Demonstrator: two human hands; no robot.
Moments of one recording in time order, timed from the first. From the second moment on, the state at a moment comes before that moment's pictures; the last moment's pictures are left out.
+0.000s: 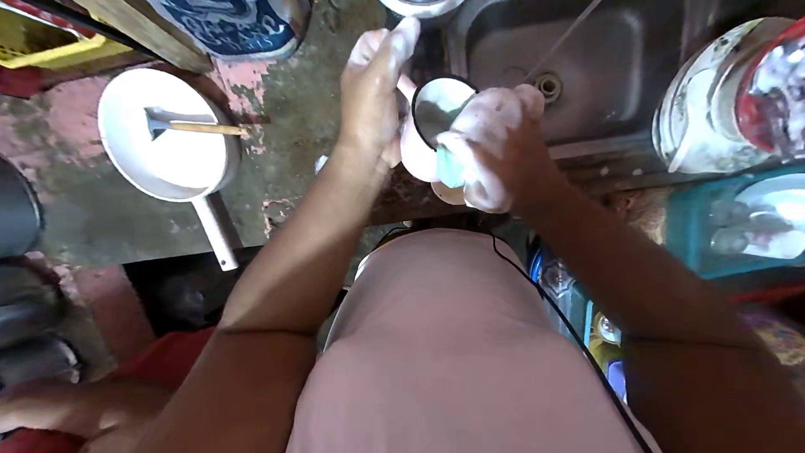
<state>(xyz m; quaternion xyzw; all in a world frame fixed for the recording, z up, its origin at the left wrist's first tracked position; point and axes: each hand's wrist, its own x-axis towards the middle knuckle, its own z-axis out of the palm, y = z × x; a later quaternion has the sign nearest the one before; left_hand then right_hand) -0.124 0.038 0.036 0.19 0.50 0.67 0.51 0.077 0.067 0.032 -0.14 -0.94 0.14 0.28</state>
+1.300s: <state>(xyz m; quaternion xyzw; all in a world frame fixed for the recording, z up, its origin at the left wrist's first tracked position) -0.045 0.075 0.078 0.11 0.43 0.72 0.53 0.113 0.158 0.029 -0.11 -0.66 0.53 0.51</state>
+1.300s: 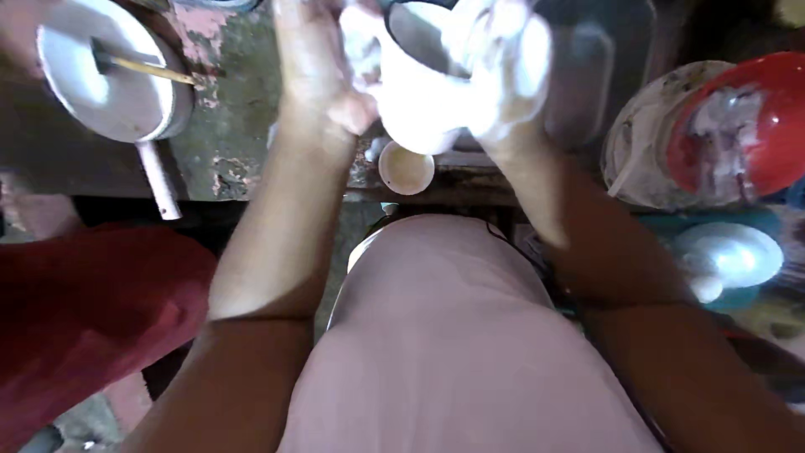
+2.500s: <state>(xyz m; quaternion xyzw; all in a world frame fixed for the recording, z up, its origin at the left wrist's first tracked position) -0.159 -0.016 0.048 0.21 0.54 0.35 0.74 0.032 0.107 0.056 -0.32 -0.64 0.70 0.06</state>
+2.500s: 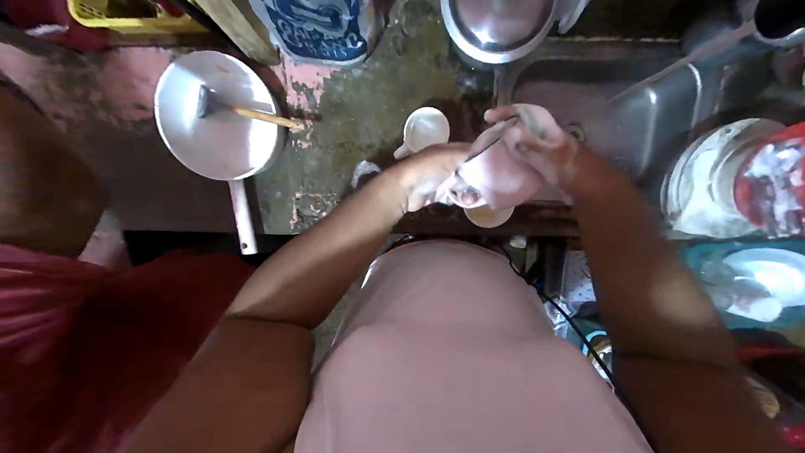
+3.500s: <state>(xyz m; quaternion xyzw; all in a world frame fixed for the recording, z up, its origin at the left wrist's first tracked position) -0.049 0.005 0.037 0.39 0.59 0.61 0.37 0.067 0.188 -0.041 -0.06 -0.42 0.88 0.22</state>
